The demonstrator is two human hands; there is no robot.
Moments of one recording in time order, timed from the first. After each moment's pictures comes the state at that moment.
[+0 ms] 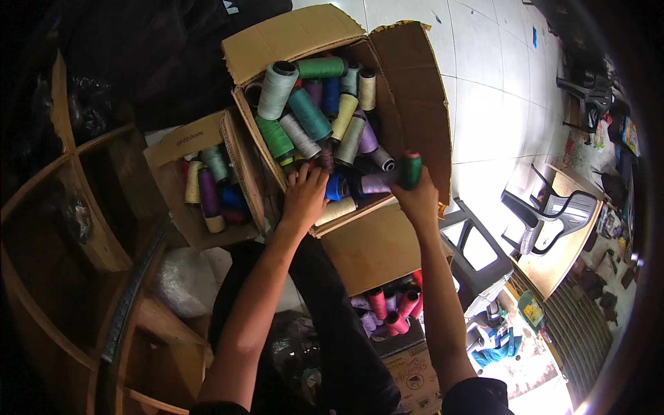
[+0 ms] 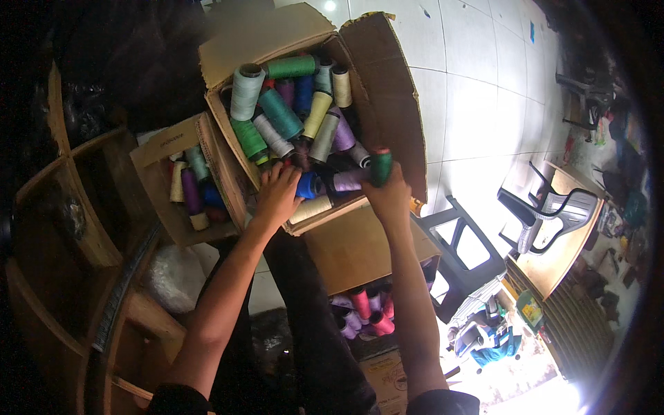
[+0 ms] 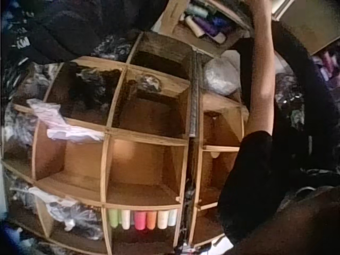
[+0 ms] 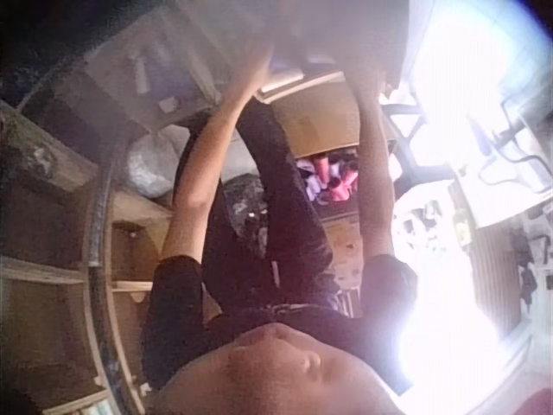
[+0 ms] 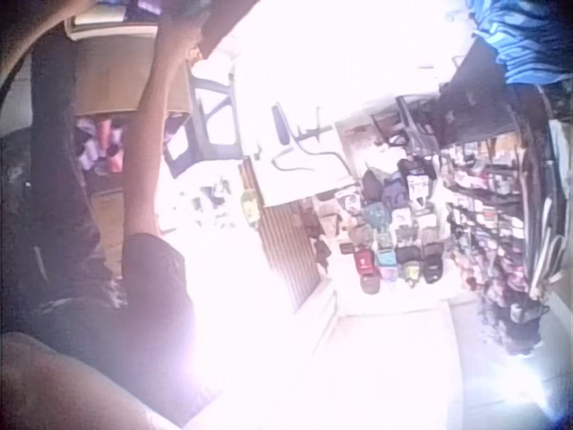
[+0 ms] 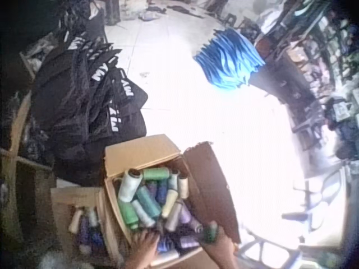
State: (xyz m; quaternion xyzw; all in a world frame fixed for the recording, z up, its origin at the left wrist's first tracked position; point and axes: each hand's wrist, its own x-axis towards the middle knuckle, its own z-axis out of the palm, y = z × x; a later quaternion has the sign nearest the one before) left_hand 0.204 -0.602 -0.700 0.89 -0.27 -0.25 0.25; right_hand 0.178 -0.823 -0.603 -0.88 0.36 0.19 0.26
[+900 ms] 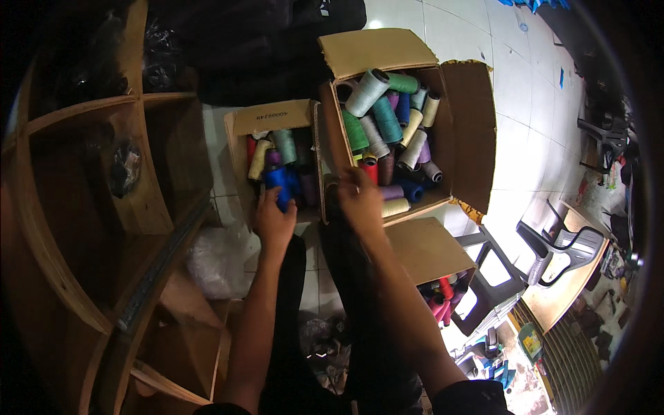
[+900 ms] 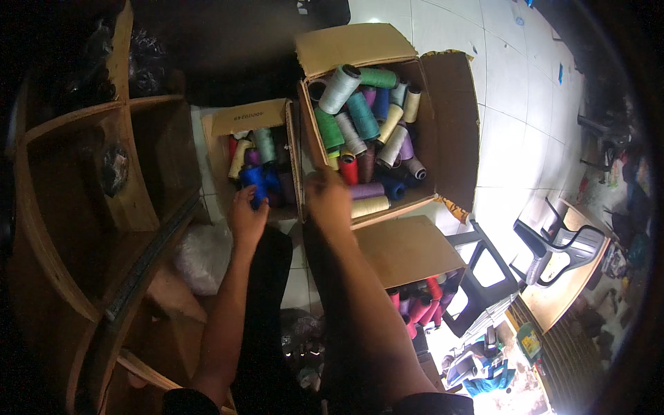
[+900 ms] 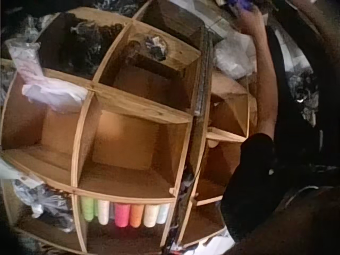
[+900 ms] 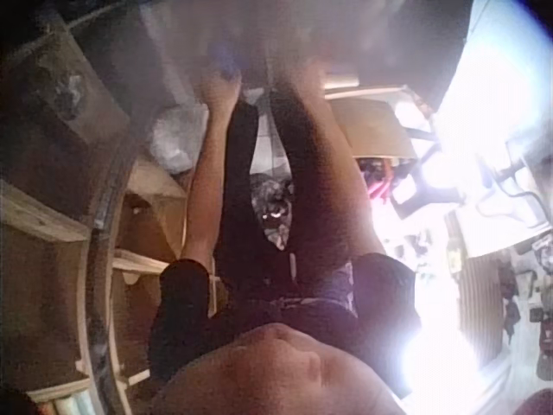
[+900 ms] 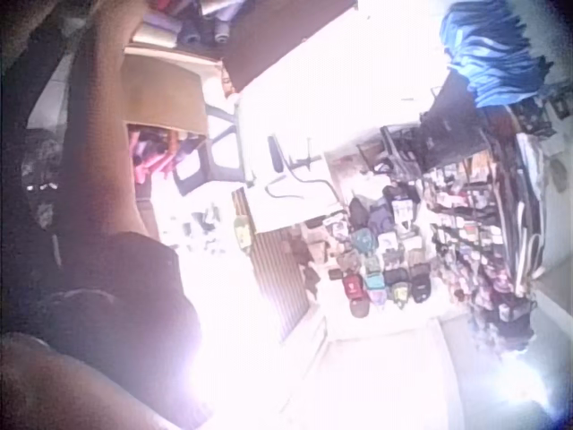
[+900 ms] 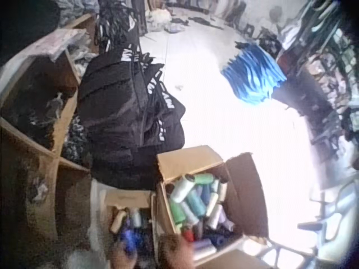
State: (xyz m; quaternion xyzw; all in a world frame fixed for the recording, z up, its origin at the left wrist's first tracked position) left_hand 0.186 -0.410 -0.648 0.90 0.17 -0.20 0.34; right_hand 0.204 -0.594 -0.620 -0.85 0.24 0.15 0.44
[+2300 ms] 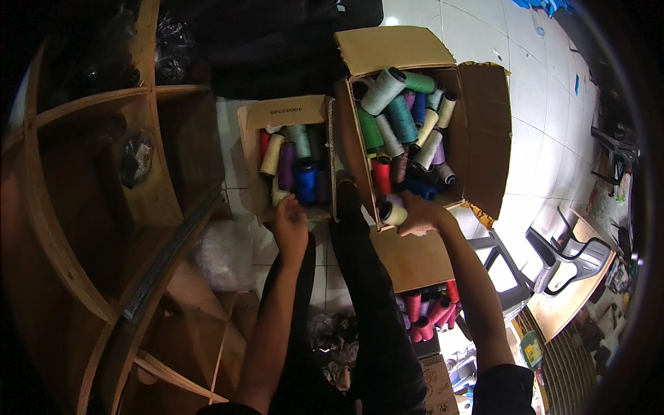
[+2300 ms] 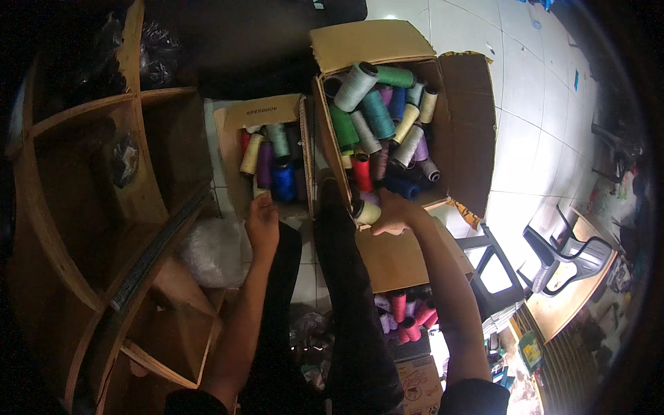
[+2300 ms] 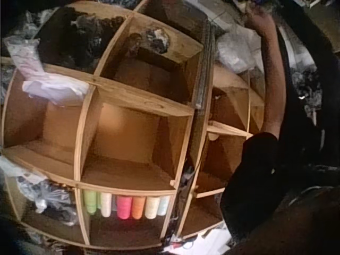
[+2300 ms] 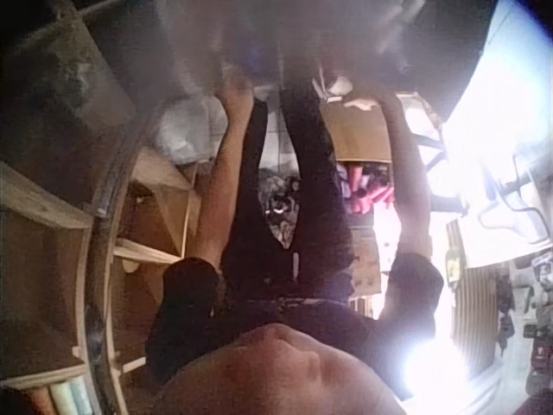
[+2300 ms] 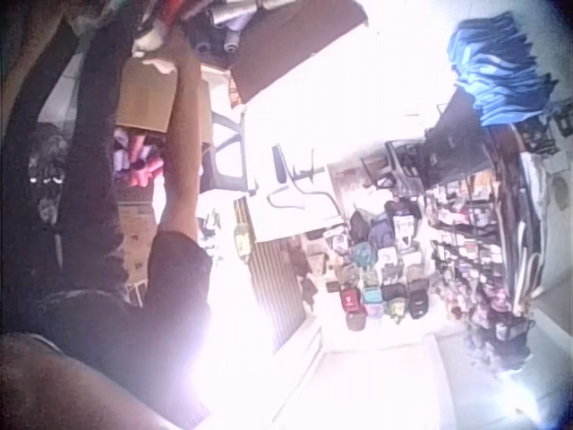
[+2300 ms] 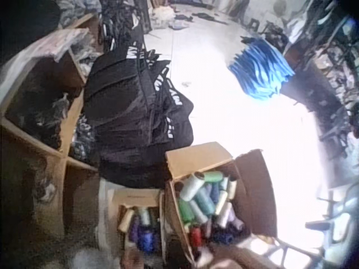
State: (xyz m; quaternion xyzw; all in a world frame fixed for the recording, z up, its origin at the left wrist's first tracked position) left_hand 0.143 -0.421 -0.653 0.81 0.27 -0.18 0.49; right_hand 0.213 -0.718 -0.611 -0.71 0.07 0.65 0.26
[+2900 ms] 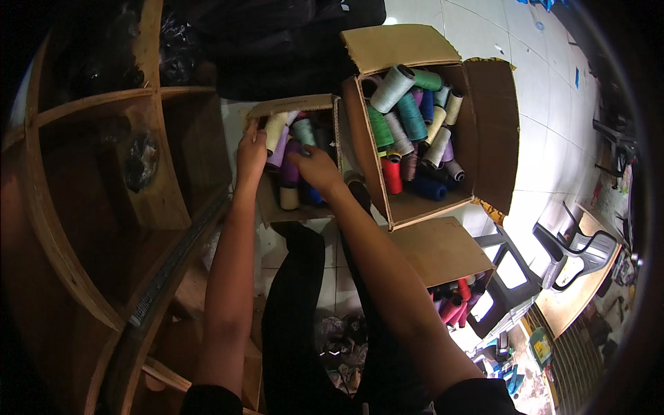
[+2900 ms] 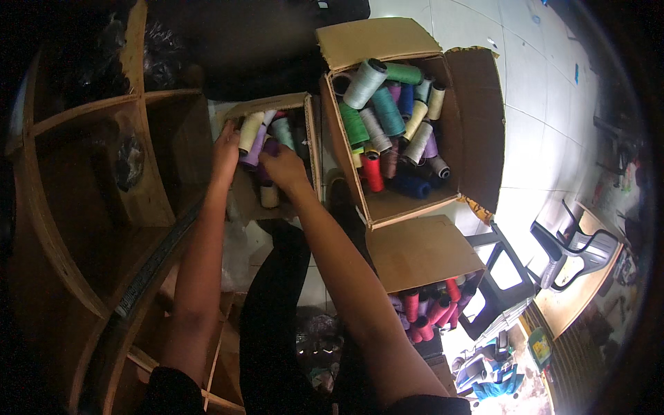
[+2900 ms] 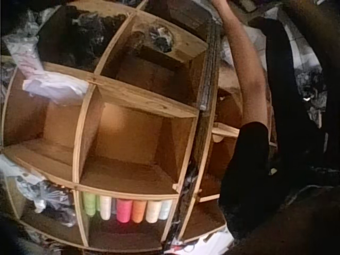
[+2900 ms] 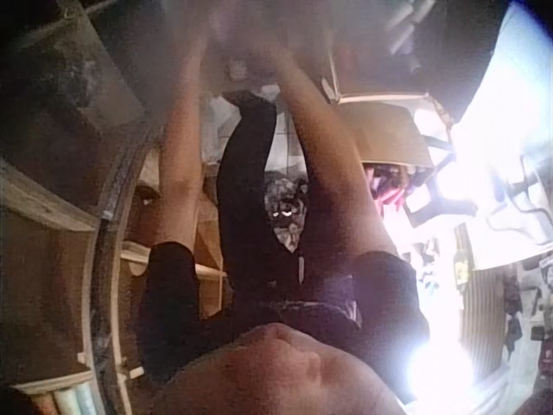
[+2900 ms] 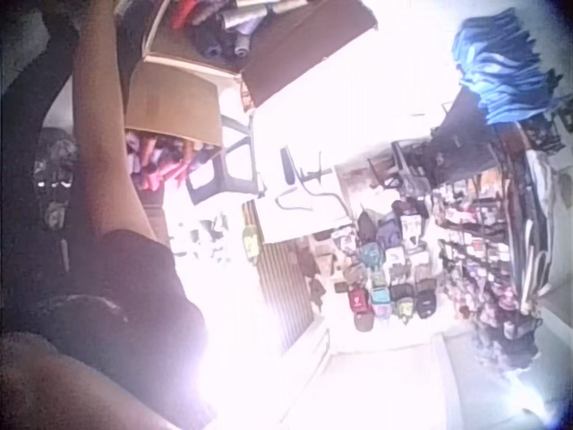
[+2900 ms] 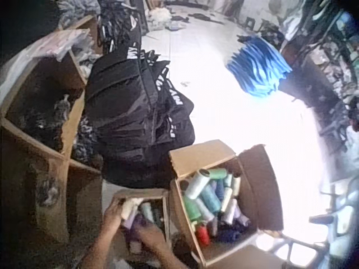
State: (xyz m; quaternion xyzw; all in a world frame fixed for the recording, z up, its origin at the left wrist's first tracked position) left_hand 0.314 -0.347 -0.705 0.84 0.17 -0.20 0.48; right_hand 0.274 -0.507 -0.666 -0.67 0.29 0.38 0.57
